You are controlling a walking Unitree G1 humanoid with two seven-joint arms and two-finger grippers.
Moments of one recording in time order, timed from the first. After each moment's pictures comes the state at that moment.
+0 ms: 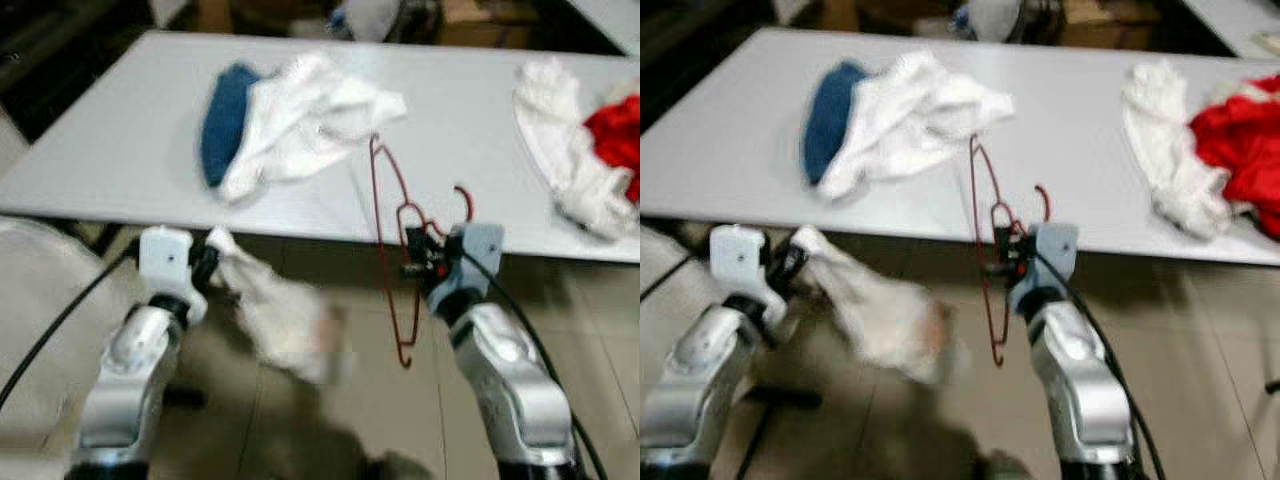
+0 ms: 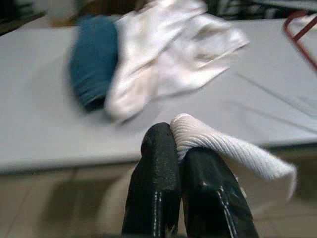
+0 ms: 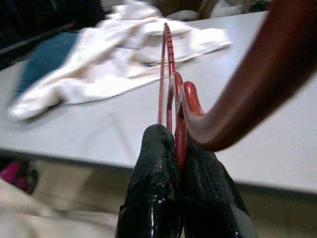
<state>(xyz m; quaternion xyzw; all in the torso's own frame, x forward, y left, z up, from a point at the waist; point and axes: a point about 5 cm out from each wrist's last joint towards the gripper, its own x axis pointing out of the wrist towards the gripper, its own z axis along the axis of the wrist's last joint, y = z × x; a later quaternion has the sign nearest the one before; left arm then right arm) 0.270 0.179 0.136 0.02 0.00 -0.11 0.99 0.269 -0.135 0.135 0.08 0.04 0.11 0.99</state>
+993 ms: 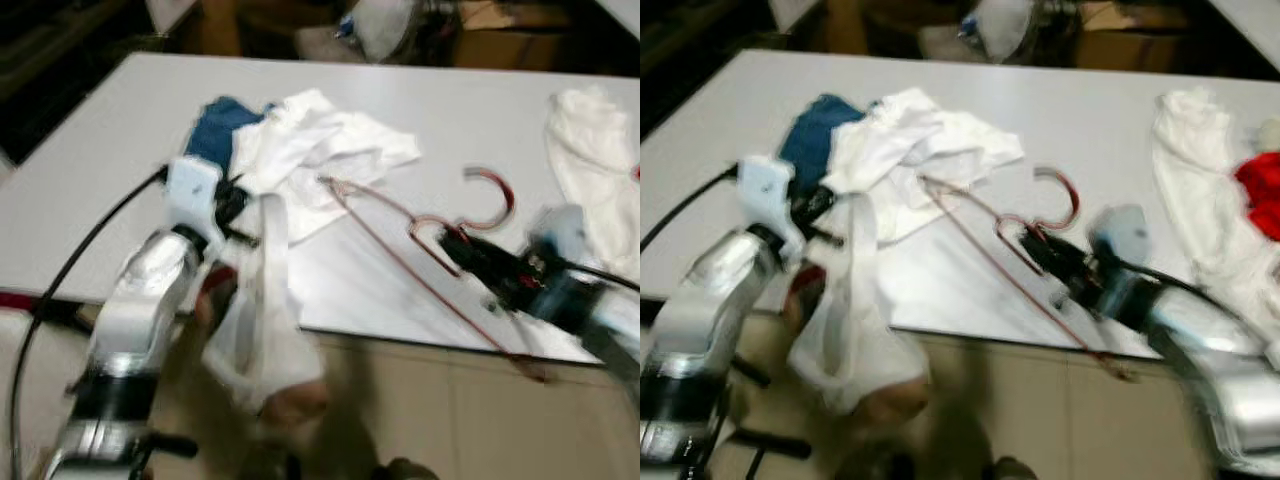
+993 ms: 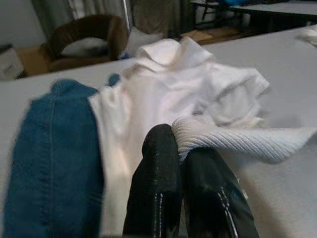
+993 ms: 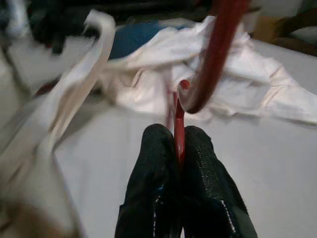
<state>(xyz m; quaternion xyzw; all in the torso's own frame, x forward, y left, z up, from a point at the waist) 0.332 0.169 0.186 0.07 -0.02 -0.19 0.98 0.235 -0.210 0.193 -0.08 0.04 0.39 0.92</state>
